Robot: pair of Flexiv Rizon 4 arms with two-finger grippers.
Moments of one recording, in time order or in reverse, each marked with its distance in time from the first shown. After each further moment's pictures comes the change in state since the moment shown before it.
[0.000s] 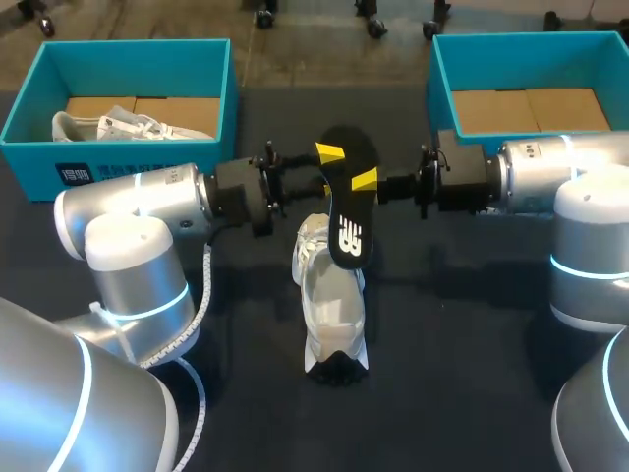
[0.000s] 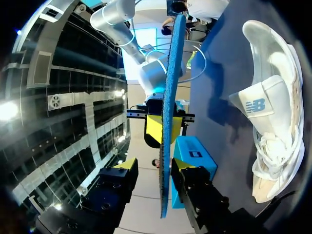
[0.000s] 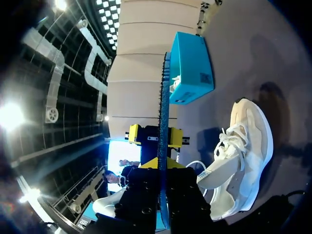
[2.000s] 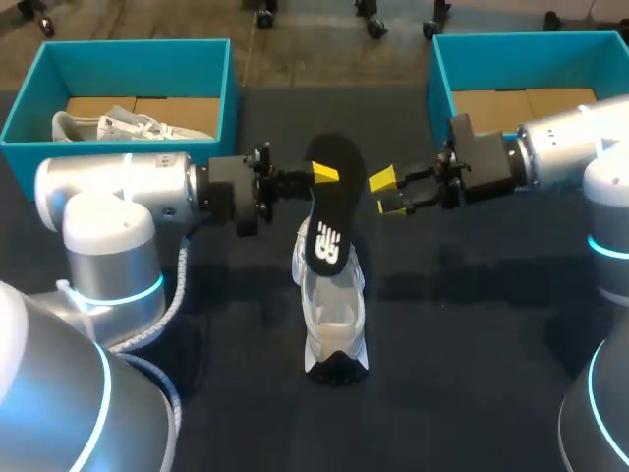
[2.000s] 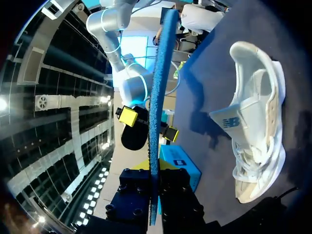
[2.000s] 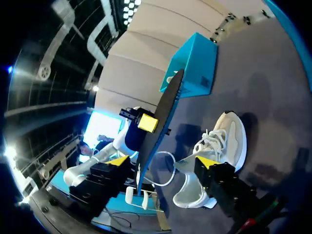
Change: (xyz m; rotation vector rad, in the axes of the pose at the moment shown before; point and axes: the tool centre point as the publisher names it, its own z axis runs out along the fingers) left arm 0.008 -0.016 -0.018 0.088 0.155 -0.029; right arm -0.008 -0.013 -0.038 0.121 -0.167 -0.311
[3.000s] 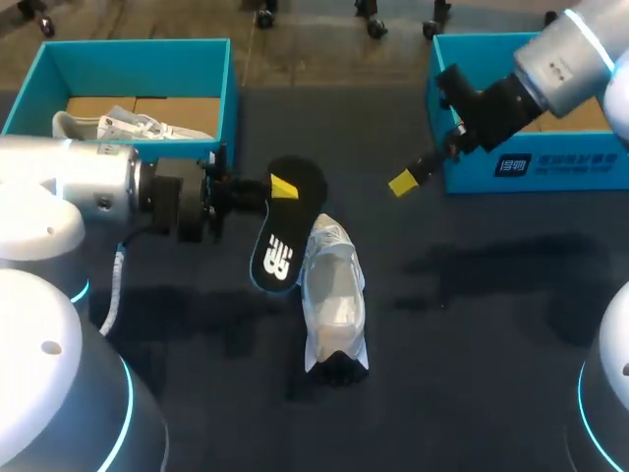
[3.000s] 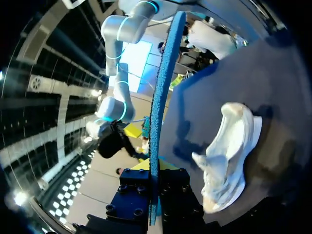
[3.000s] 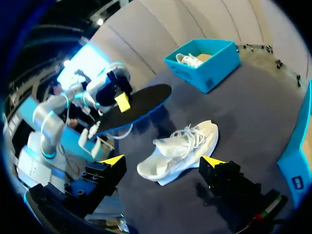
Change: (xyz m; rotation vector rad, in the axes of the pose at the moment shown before) left arm -0.013 -0.063 -0.056 0.035 0.138 -0.217; right arm 0.003 0.002 -0.035 0.374 -0.299 -0.531
